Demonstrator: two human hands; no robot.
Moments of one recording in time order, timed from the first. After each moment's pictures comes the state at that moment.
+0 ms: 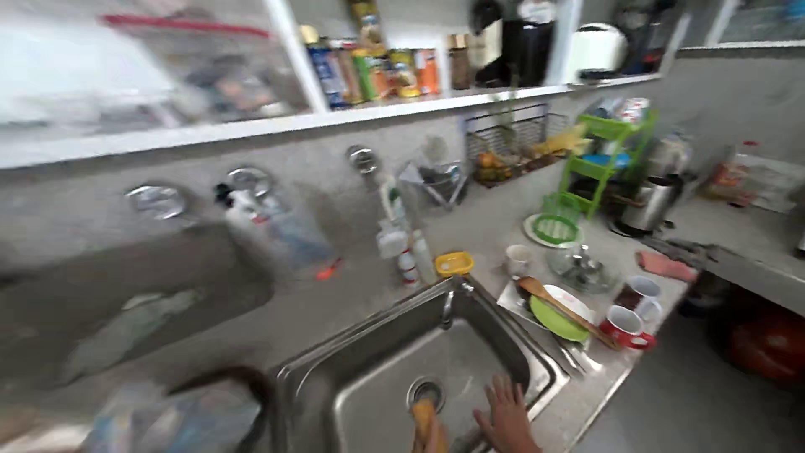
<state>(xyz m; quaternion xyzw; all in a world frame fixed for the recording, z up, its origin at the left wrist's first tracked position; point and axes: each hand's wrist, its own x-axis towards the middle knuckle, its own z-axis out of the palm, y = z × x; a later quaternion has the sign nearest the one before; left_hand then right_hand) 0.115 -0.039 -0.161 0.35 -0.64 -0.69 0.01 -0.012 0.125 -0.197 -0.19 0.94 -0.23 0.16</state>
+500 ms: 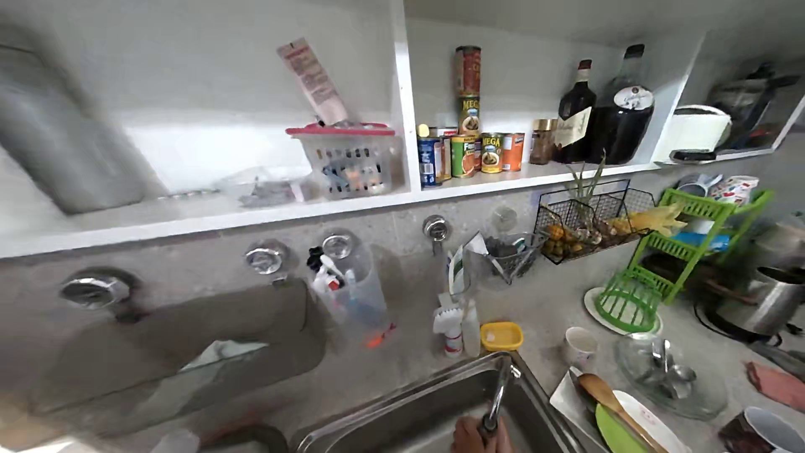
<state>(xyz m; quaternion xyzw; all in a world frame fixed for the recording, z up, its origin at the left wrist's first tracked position) -0.079 -0.075 -0.112 0.34 -0.83 -0.45 -0.02 -0.118 -0.016 -0.121 0.09 0.45 -0.79 0.40</state>
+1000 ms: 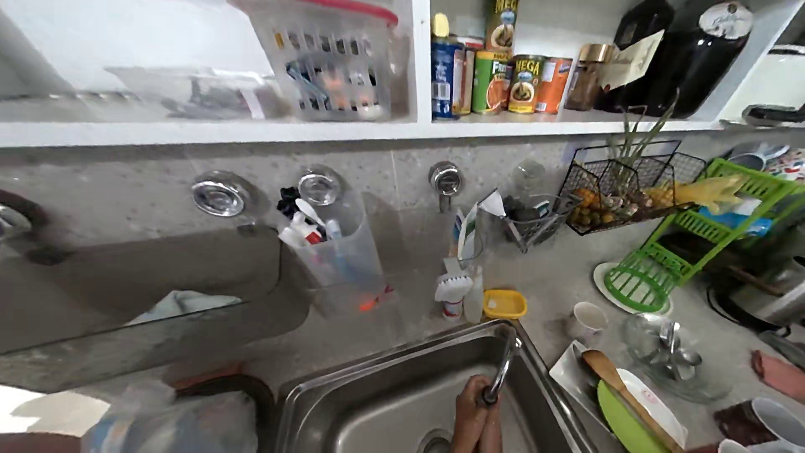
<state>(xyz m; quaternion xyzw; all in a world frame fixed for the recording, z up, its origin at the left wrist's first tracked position) -0.097 -0.088 -0.167 0.23 -0.73 -0.63 0.13 -0.091 -0.027 -0.167 0.09 0.66 -0.71 0.25</state>
